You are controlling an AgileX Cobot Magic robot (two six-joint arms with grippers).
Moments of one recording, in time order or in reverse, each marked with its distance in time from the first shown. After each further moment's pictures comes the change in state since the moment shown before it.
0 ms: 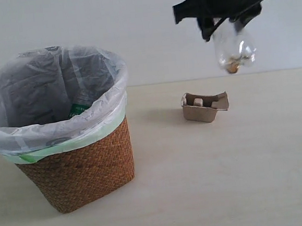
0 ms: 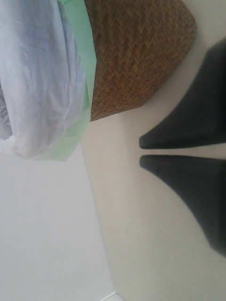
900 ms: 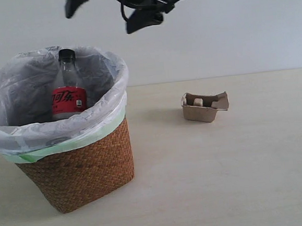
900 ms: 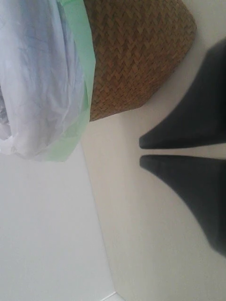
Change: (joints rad) left arm 0.000 0.000 0.000 0.000 0.000 0.000; right arm 0.079 0.063 -0.140 0.657 -0.255 -0.234
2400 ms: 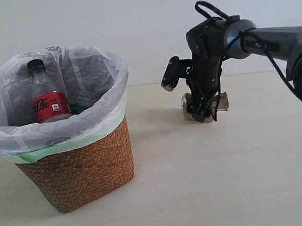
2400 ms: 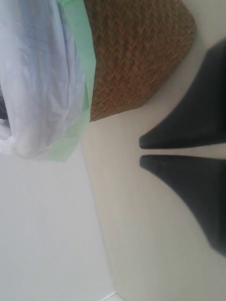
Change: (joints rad) left arm 0.000 0.000 0.000 0.000 0.000 0.000; right arm -0.199 0.466 0.008 -0.597 -0.011 -0.861
